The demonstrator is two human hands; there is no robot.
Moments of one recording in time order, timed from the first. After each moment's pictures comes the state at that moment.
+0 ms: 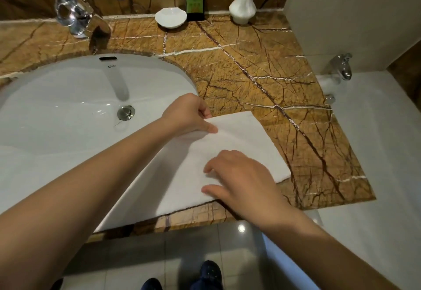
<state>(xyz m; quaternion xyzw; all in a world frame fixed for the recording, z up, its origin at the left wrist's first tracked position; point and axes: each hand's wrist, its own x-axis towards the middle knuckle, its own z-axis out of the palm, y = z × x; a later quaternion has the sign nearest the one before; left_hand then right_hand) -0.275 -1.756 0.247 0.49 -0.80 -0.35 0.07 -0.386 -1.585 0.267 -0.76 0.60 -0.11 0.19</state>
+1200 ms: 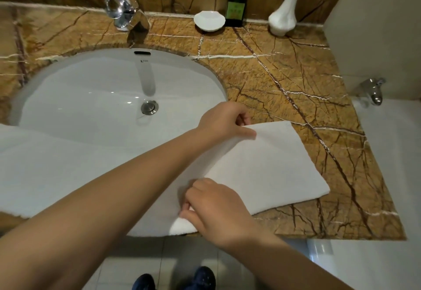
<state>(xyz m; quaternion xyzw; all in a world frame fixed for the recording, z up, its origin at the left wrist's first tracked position) -0.279 -1.754 0.233 0.44 -0.81 -0.36 0.16 -0.318 -1.596 0.239 -0.83 0.49 -0.08 0.27</state>
